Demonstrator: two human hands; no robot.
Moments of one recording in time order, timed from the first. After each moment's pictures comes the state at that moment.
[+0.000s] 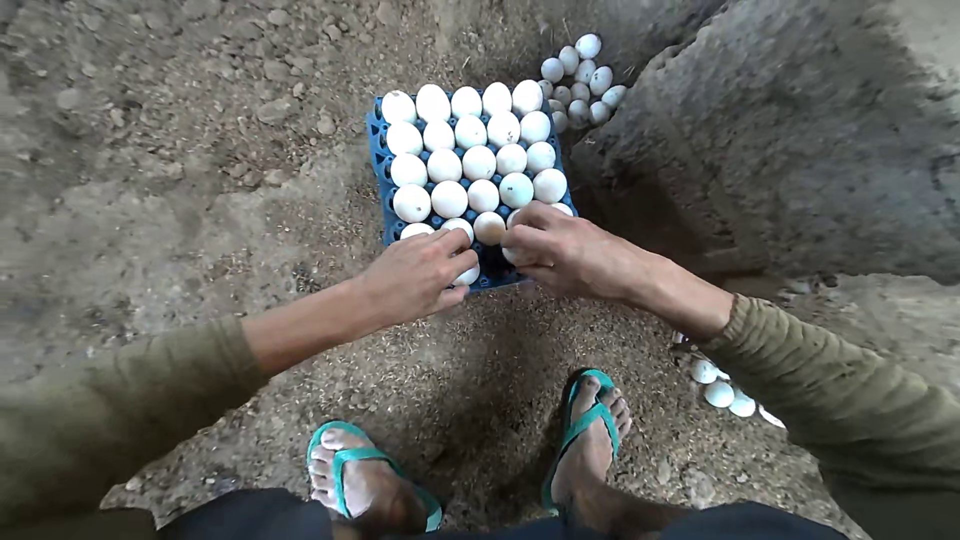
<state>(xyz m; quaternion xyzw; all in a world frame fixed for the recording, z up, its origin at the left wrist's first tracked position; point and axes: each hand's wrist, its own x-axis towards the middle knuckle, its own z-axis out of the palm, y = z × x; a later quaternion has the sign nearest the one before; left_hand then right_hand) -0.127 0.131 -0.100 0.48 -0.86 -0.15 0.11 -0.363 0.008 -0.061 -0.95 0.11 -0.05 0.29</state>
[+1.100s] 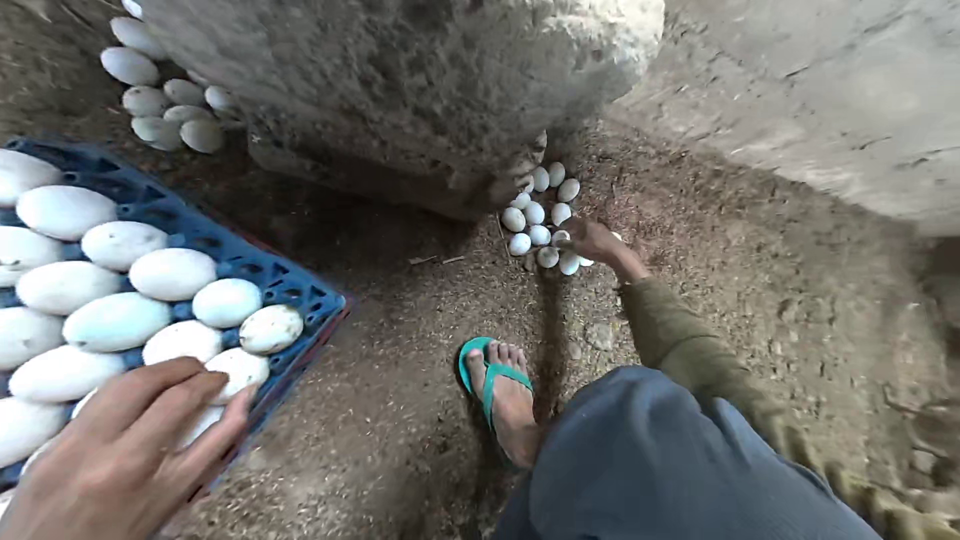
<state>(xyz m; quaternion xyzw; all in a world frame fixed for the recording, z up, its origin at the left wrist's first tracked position) -0.153 0.078 -0.140 0.41 -0.87 -0.20 0.17 -0.793 0.086 -0.202 -0.49 0.79 0.05 0.37</state>
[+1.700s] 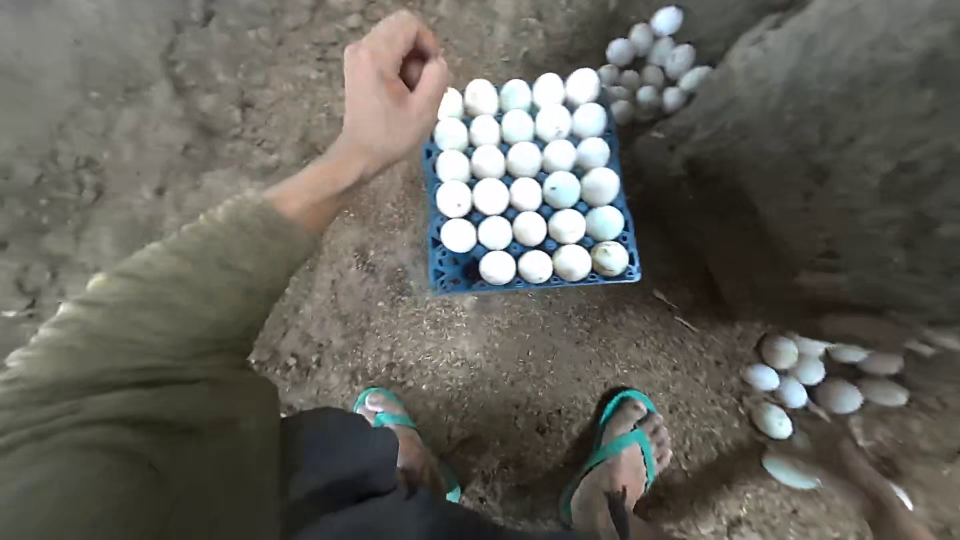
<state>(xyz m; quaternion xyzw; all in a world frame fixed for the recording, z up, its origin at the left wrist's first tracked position) -0.049 0.027 -0.044 0.67 -0.66 -0.06 0.33 -0.797 0.105 -0.227 -0.61 0.66 0.17 0.41</state>
